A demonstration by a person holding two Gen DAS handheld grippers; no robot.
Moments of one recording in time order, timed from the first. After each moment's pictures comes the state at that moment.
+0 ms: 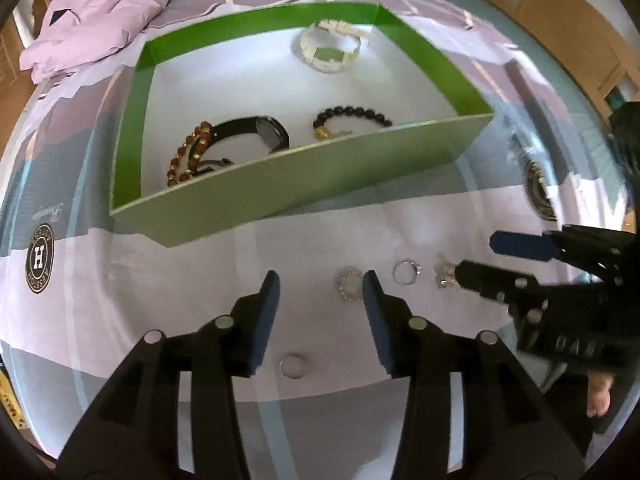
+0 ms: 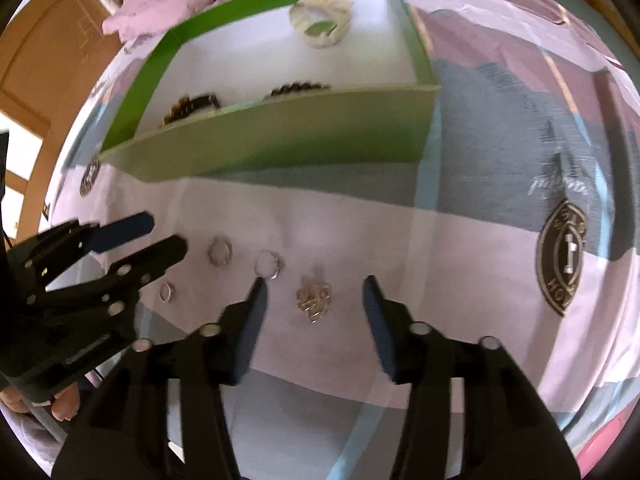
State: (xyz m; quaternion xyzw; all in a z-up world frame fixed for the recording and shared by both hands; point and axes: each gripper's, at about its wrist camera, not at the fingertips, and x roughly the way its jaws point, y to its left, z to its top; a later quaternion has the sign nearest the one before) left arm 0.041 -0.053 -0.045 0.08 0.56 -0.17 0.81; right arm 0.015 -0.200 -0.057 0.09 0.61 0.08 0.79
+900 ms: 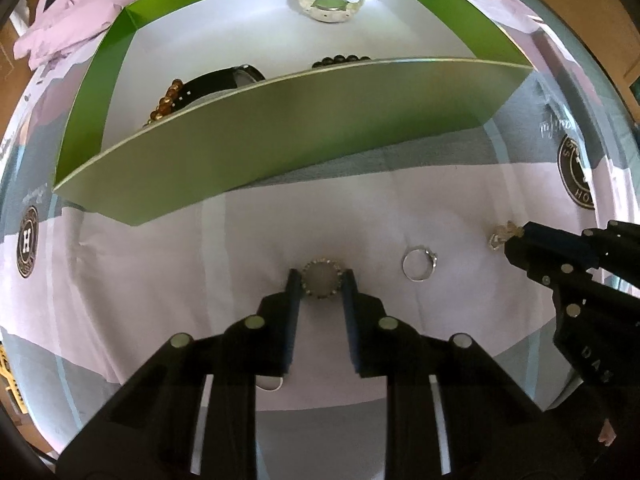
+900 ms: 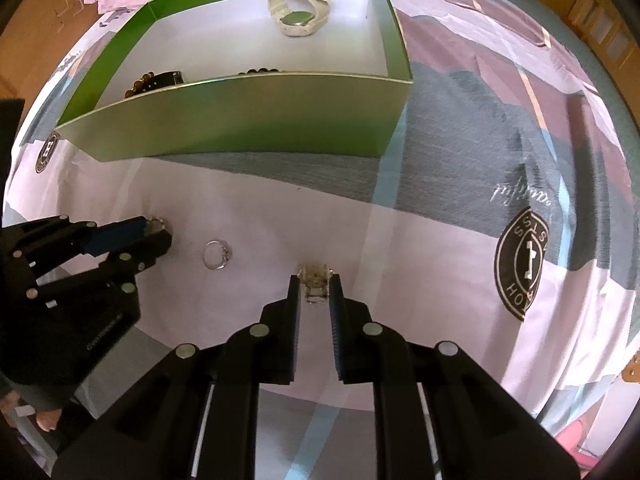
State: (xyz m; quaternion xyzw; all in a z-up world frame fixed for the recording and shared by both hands) left arm 0.052 -0.081 -0.084 0.09 0.60 -0.15 0.78; right arm 0.003 -0.185 -0.058 0.00 0.61 0.01 0.79
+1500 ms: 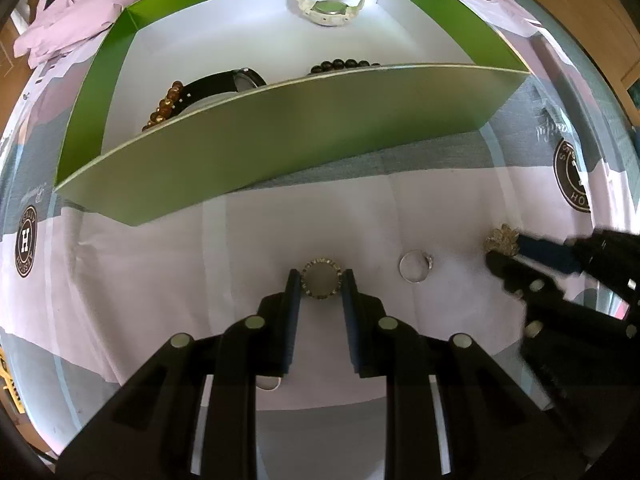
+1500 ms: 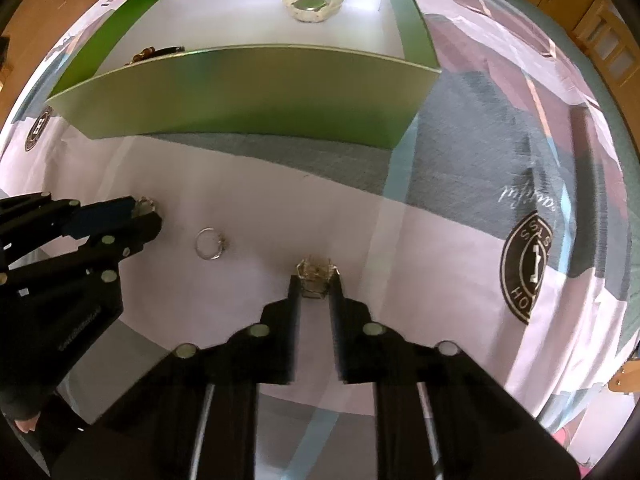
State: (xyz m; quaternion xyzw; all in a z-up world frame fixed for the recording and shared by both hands) left arm 0.051 -0.082 -0.081 0.09 0.60 -0.15 0.78; right arm -0.001 -0.167 -0.069 -0.03 0.61 0.01 0.79
